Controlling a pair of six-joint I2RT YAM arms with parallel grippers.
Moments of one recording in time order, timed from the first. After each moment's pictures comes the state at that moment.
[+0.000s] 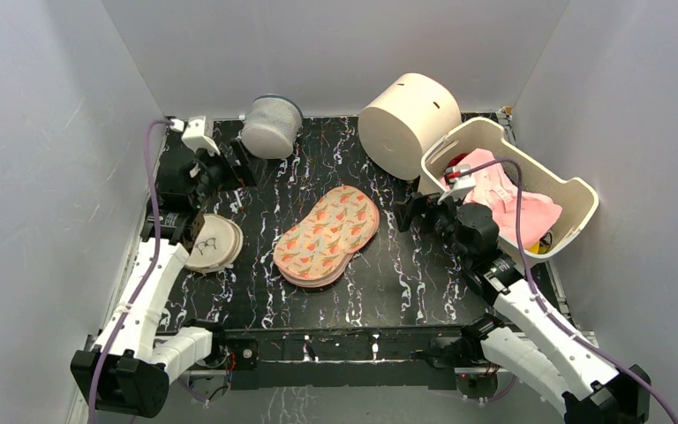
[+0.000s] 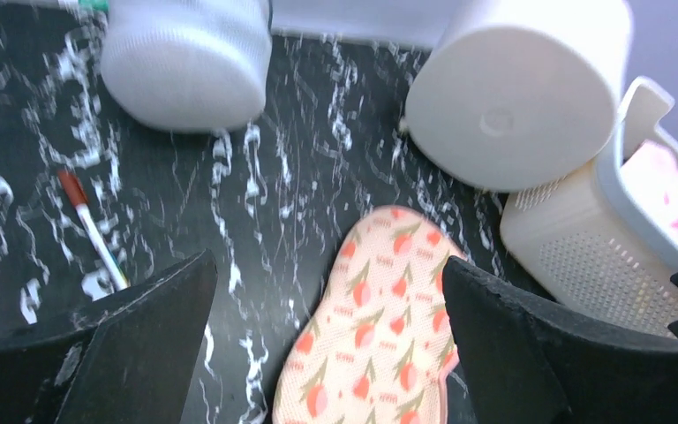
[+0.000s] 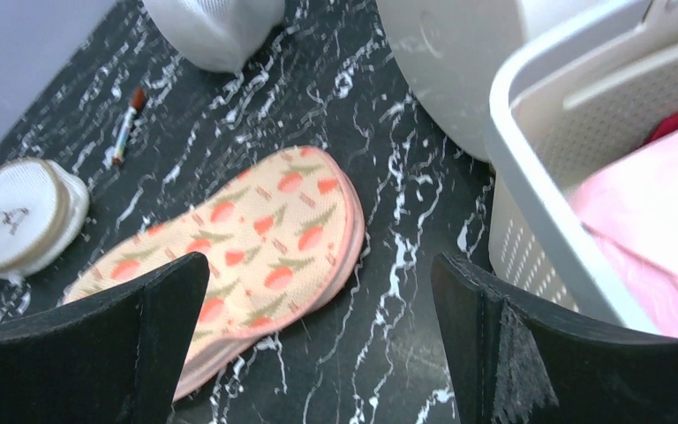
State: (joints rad) left arm -0.15 1.02 0.95 -0.24 0.22 -0.35; right arm 0.49 0.74 0.55 0.01 0.09 0.26
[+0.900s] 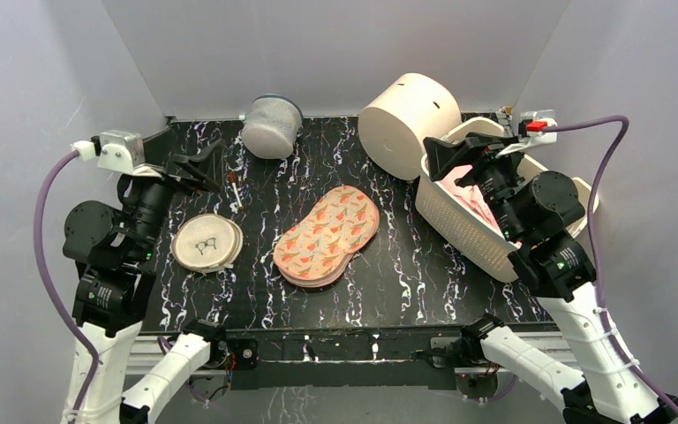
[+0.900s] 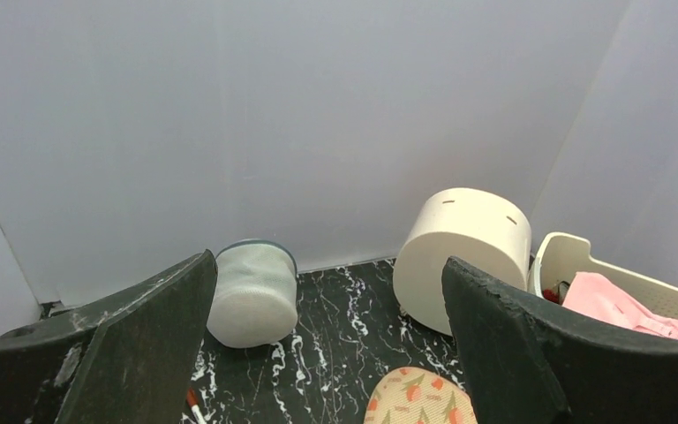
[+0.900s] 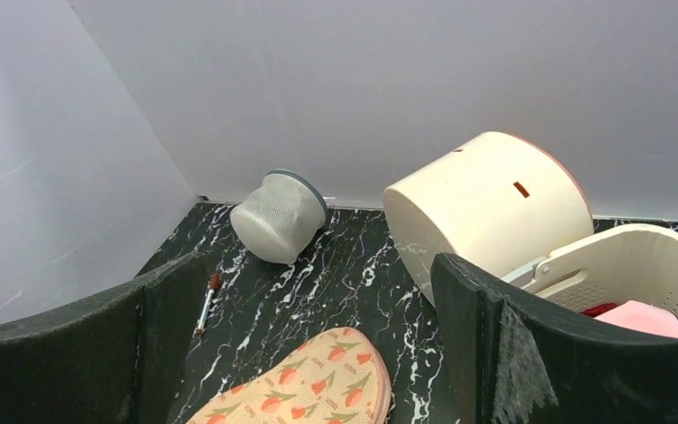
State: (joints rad) left arm -0.30 0.71 1.29 -0.30 -0.02 -0.09; right arm 0.49 0.79 1.21 -0.24 0.16 0.24
